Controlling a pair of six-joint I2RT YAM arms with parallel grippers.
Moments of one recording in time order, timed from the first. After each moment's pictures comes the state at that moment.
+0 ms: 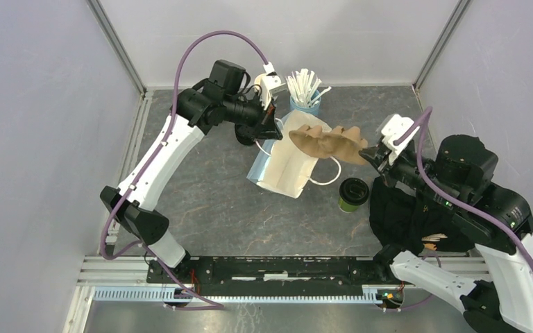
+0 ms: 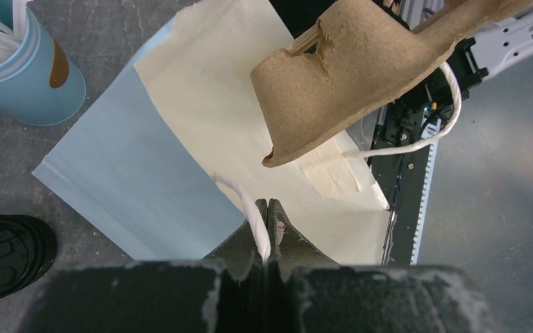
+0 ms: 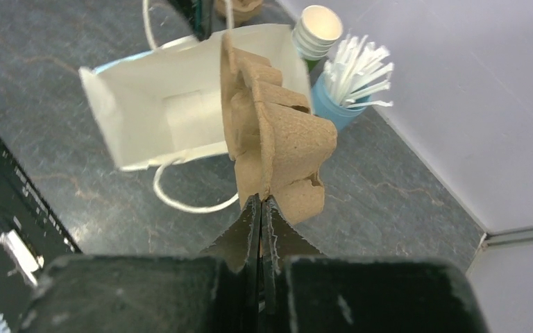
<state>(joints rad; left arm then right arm) -0.58 1.64 1.93 -0.98 0.71 0.23 0.66 0.87 1.62 -1.00 -0.07 -0.32</state>
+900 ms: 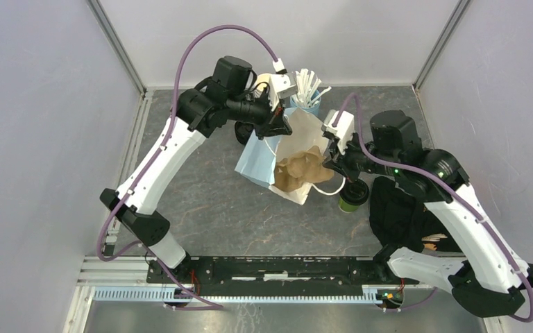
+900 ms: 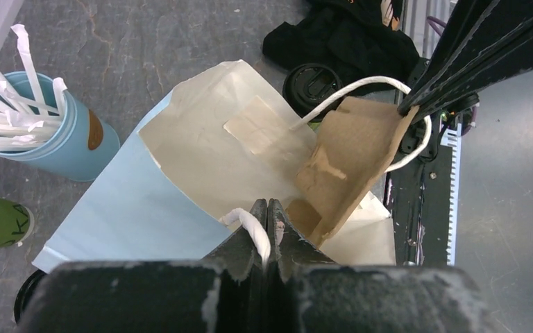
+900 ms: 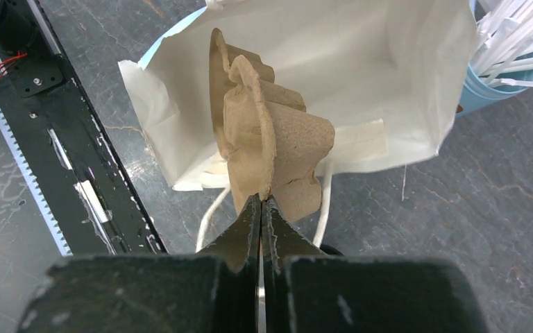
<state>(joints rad) -0.66 1.63 2.00 -0.95 0.66 0.32 0.66 1.05 1.50 -1.00 -0.29 -0.29</state>
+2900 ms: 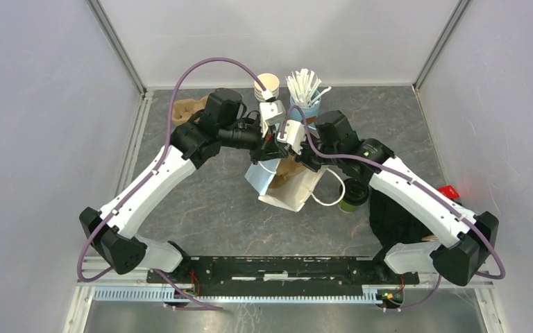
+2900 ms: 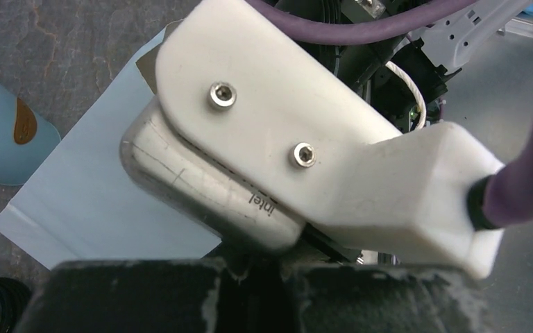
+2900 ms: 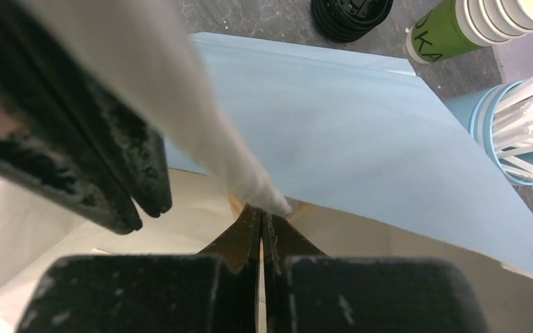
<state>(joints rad) -0.67 1.38 1.49 -0.61 0.73 0.22 0.72 1.31 1.29 -0.63 -0.22 -0.51</state>
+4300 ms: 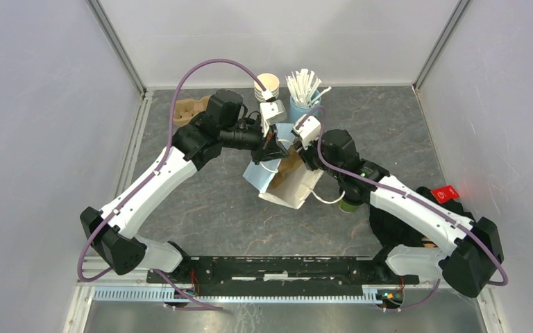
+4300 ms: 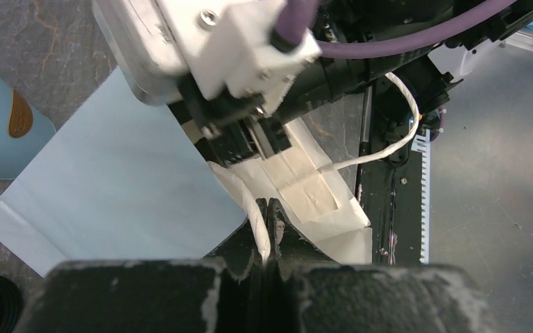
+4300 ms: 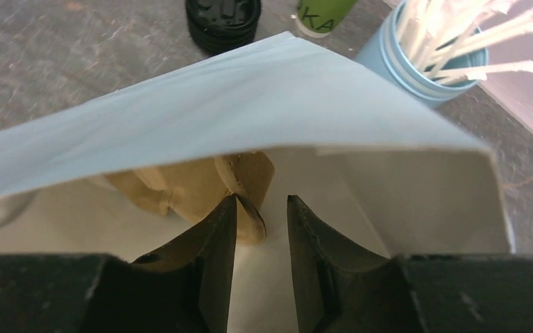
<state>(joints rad) -0.68 1.38 1.46 -0.57 0.71 0.17 0.73 1.21 0.96 -0.15 0.10 -0.21</state>
